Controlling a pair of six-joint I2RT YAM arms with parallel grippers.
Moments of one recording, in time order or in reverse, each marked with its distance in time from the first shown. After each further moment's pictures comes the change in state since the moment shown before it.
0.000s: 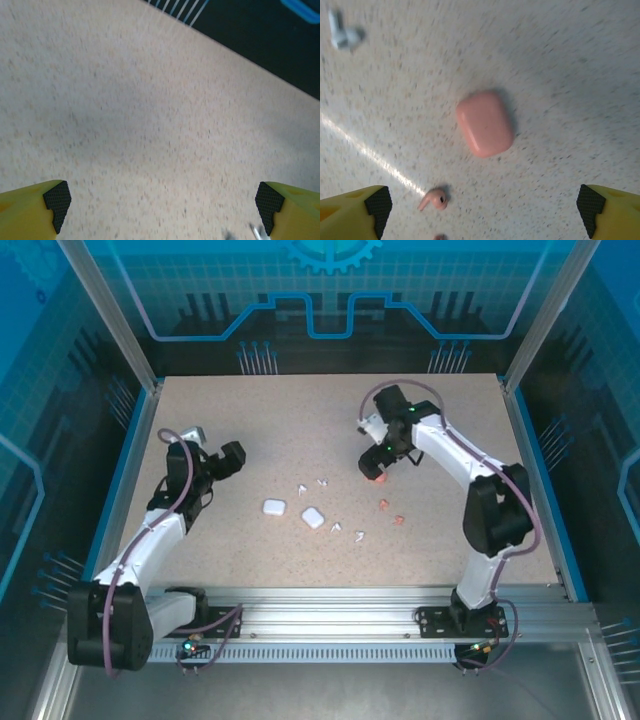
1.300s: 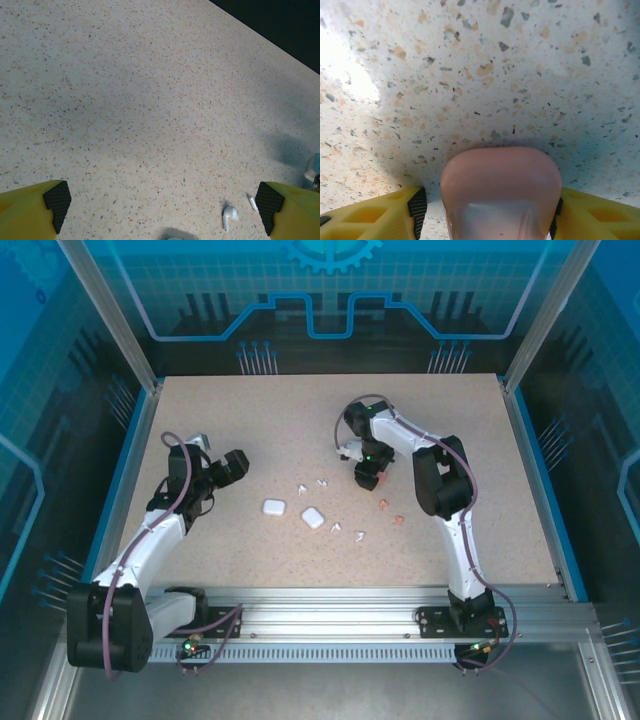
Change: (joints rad) left arm 0.000 -0.004 0.000 -0.082 0.051 -0.015; right arm 0.043 0.458 0.328 -0.212 0.113 -0.216
